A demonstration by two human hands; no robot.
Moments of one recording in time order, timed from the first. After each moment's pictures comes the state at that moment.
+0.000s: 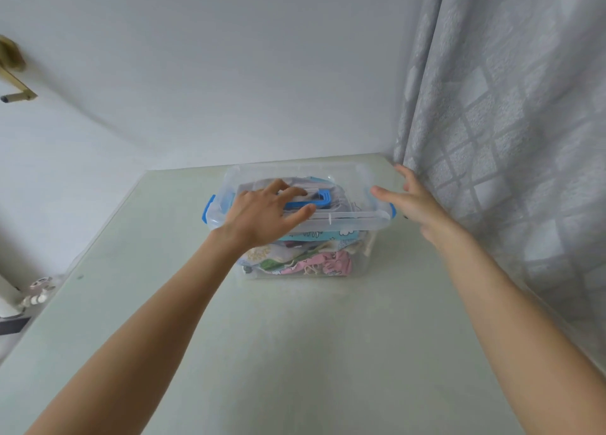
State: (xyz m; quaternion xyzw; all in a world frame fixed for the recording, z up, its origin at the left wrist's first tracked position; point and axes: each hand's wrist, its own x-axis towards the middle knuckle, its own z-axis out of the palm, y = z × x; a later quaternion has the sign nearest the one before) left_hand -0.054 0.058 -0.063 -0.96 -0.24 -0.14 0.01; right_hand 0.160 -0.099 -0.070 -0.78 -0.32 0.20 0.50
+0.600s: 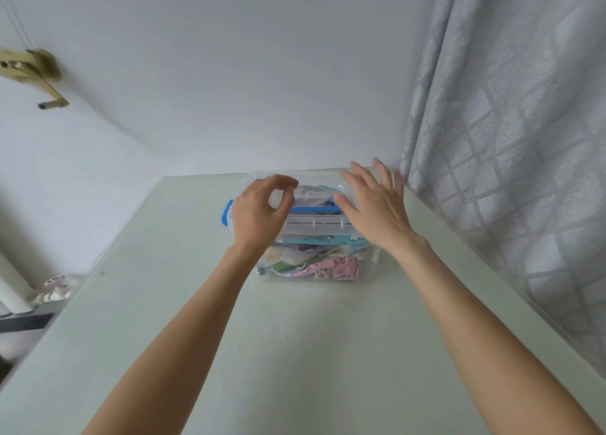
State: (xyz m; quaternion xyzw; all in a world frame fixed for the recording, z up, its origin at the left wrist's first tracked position) left_hand -0.076 0.043 -0.067 -0.81 -0.24 -0.51 -0.15; right_hand 0.083 -0.076 -0.050 -0.81 -0.53 -0.18 0.19
